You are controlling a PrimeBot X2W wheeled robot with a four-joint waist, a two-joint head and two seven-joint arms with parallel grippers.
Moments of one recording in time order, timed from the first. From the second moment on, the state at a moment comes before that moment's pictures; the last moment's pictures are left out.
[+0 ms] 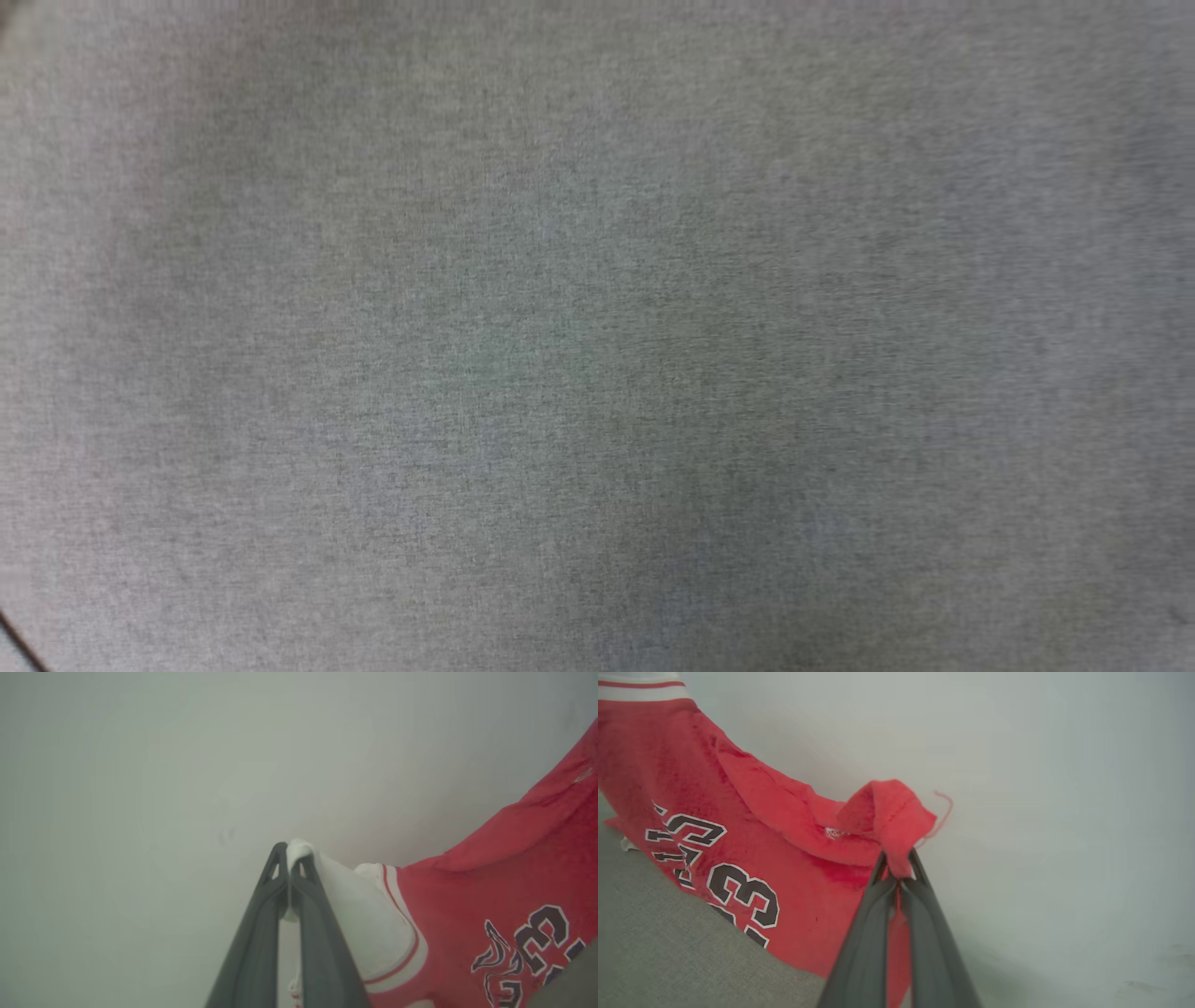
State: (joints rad) left arm -1.64 0.53 -0.74 0.74 -0.48 -0.13 -0.25; right arm -1.61 -0.46 0.80 0.79 0.58 0.13 0.07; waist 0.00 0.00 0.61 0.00
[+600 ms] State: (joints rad) left arm -0.83 0.69 -0.77 0.26 -0.56 0.06 -0.26; right arm -1.10 -0.58 0.98 0.64 0.84 0.13 -0.07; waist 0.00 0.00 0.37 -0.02
